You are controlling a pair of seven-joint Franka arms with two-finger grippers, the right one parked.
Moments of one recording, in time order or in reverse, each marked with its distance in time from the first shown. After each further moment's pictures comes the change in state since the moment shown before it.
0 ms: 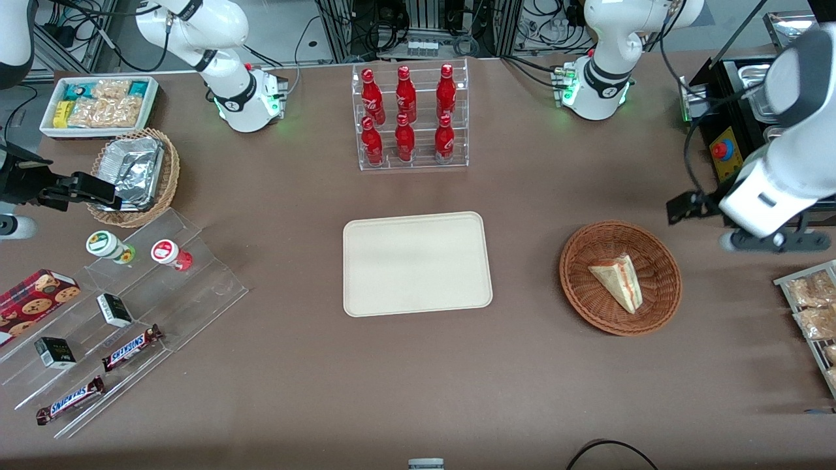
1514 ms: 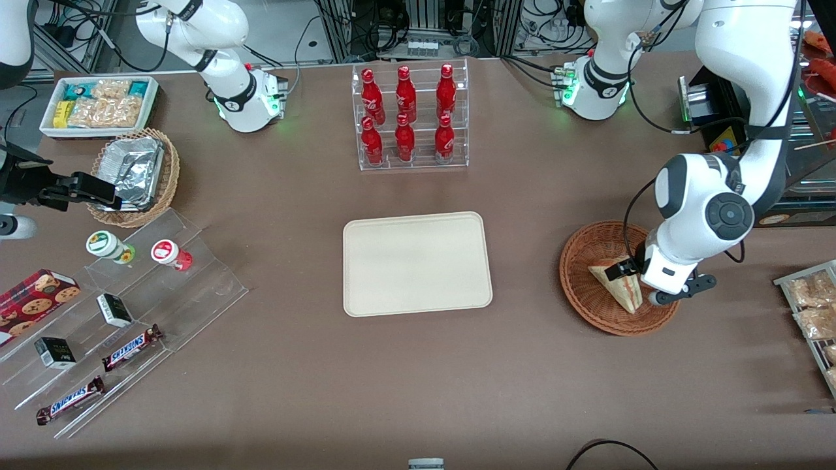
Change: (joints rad) arm -0.015 0.167 0.000 -0.412 0.001 0.629 -0.368
